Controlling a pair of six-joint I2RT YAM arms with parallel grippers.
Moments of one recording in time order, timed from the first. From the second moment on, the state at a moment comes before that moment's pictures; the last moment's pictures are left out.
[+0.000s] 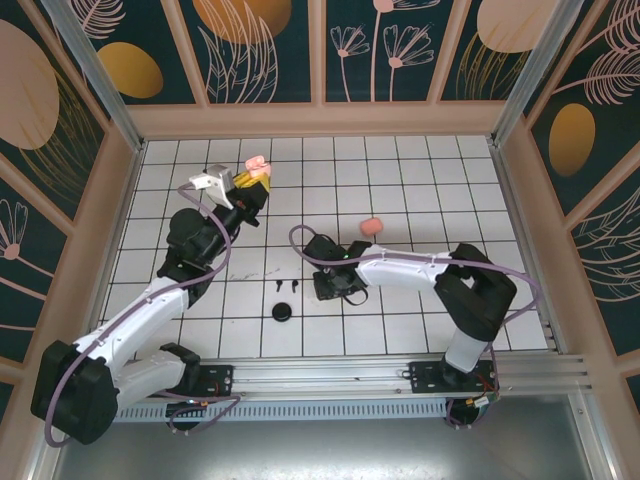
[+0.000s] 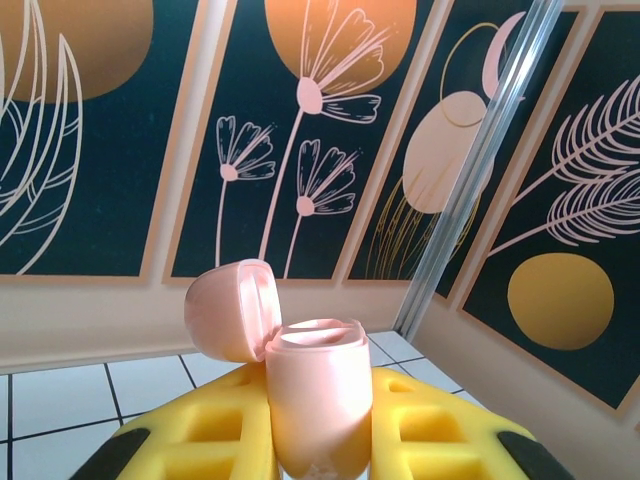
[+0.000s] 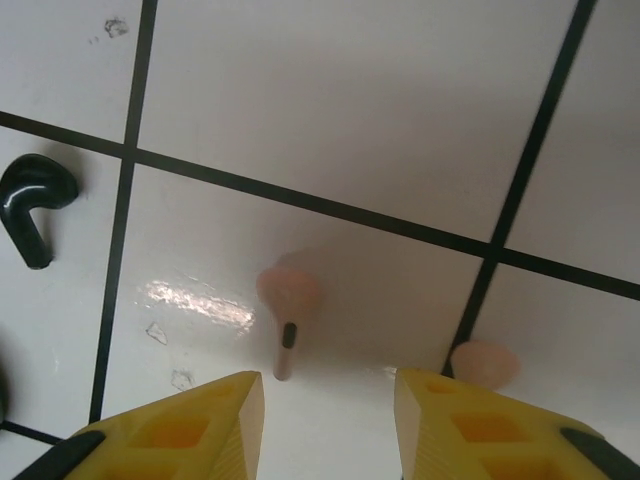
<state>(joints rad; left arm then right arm) -0.45 1.06 0.62 0.62 0.14 -0.38 1.00 1.73 1.06 -0.61 0.07 0.68</state>
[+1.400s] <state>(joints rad) -0.45 1.05 0.61 0.62 0.15 -0.38 1.00 1.87 1.16 -0.62 0.12 0.71</state>
